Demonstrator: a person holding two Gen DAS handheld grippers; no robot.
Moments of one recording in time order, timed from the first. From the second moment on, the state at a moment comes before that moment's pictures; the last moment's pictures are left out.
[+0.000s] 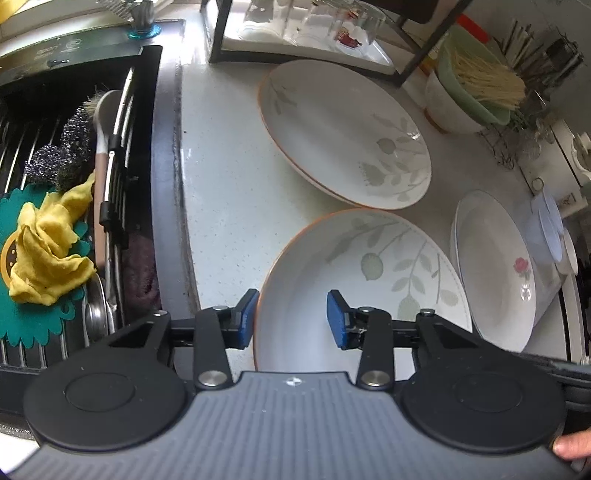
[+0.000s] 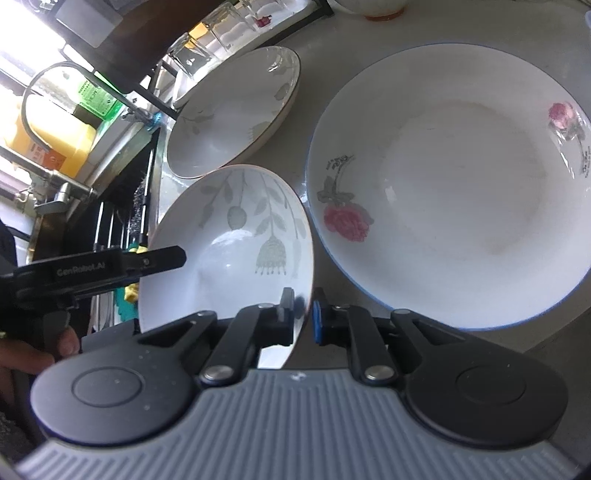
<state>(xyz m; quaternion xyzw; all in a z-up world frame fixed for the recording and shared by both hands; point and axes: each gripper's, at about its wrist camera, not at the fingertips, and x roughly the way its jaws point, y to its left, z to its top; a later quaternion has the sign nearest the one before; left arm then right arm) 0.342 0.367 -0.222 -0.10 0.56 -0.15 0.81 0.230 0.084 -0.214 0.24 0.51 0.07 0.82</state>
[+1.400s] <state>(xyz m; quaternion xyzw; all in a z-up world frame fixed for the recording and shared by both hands) 0.369 0.188 -0.158 -0.05 0.51 -0.17 0.84 0.253 -0.073 -0.182 0.24 0.48 0.12 0.84</state>
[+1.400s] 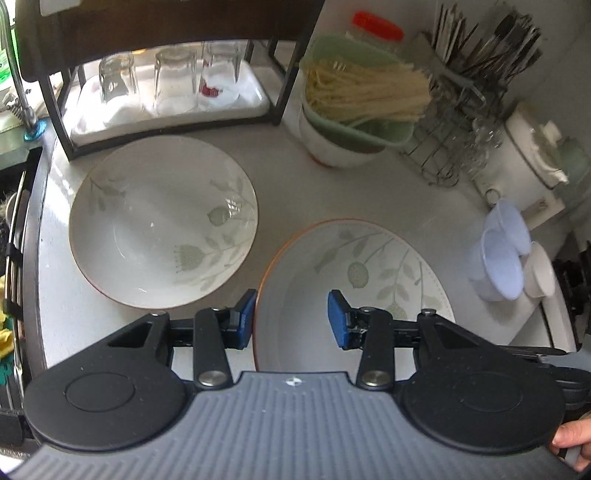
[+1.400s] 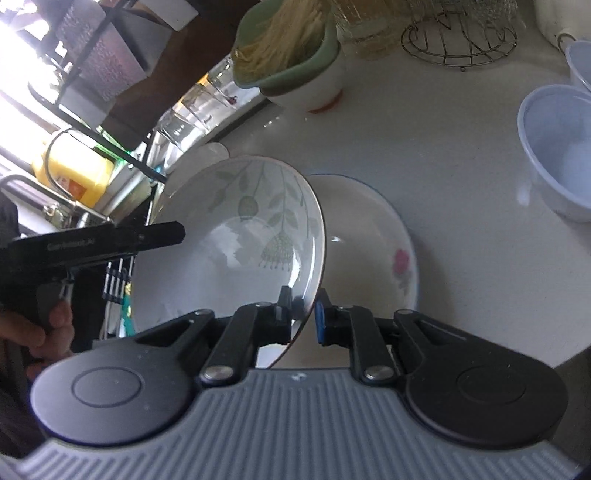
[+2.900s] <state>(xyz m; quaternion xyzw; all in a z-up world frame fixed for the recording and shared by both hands) 0.357 0.149 -0.177 -0.03 0.53 -0.07 0.84 0.253 -0.096 -0.191 0.16 0.44 0.10 0.88</state>
